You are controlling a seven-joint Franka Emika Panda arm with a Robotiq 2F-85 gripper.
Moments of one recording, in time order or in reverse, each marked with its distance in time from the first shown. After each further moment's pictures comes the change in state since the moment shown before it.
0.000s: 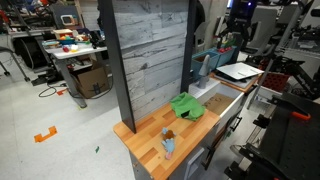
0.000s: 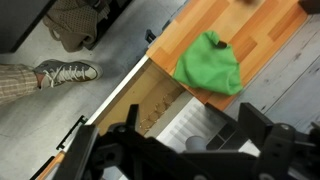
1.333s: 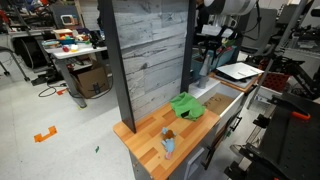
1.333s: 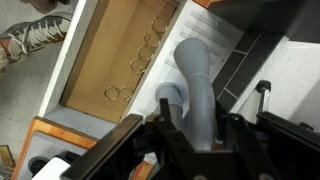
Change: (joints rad) arm -0.011 0.493 -0.047 0.518 -0.001 0.119 0.254
